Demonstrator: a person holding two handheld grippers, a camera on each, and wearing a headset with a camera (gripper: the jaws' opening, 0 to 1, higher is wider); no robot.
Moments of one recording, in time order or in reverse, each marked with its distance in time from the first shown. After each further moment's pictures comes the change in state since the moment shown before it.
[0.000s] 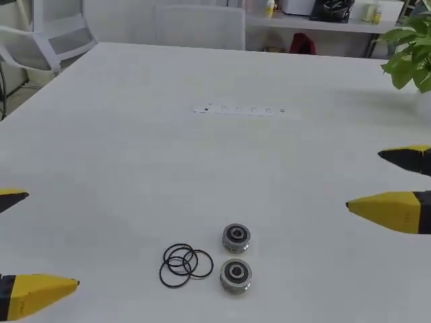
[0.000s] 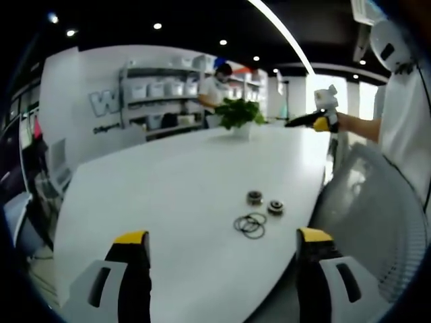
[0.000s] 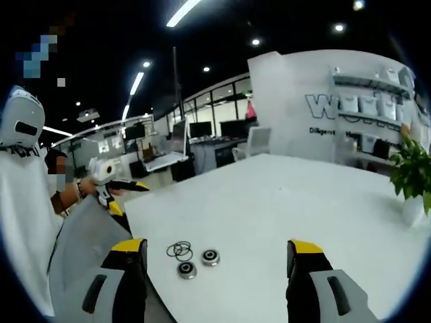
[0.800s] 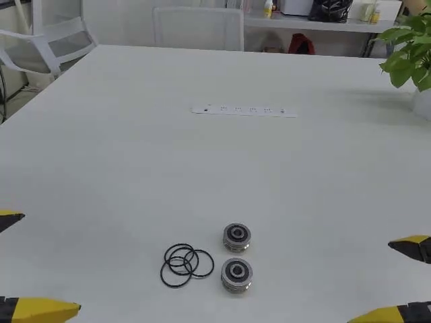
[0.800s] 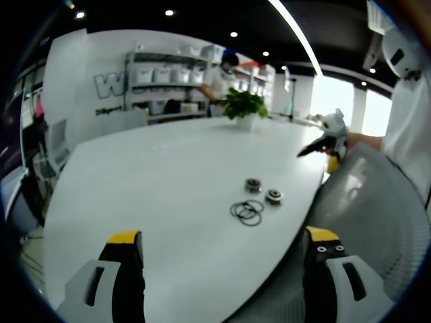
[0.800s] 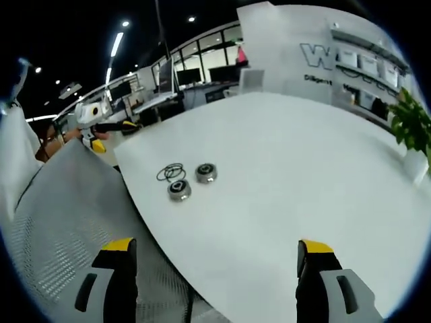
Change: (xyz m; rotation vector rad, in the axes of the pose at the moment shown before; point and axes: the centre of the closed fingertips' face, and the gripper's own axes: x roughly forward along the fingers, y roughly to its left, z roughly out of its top) left arm 0.003 -0.001 -0.029 -0.092 0.063 -0.006; right arm 0.002 0.011 -0.131 0.062 0.371 -0.040
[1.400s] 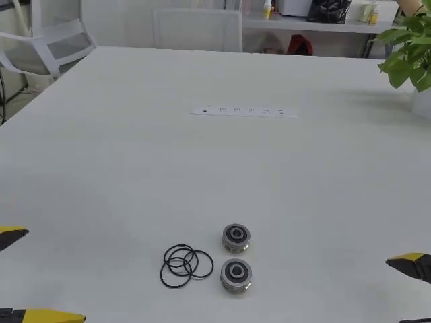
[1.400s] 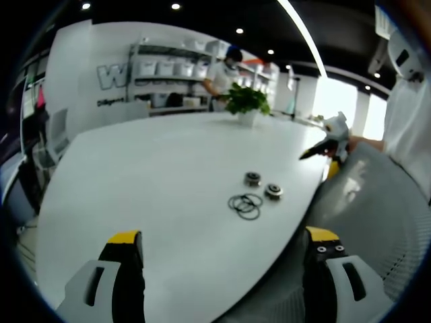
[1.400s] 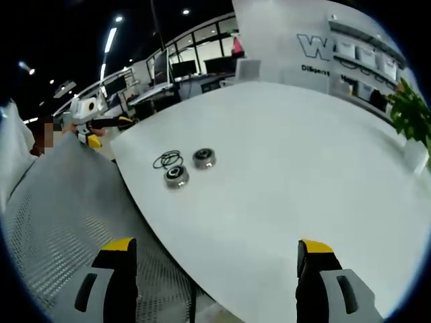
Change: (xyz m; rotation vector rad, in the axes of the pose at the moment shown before) left arm 0.005 -0.008 -0.010 -0.042 0.022 -0.002; right arm 0.003 -0.001 -0.017 0.025 0.043 -0.017
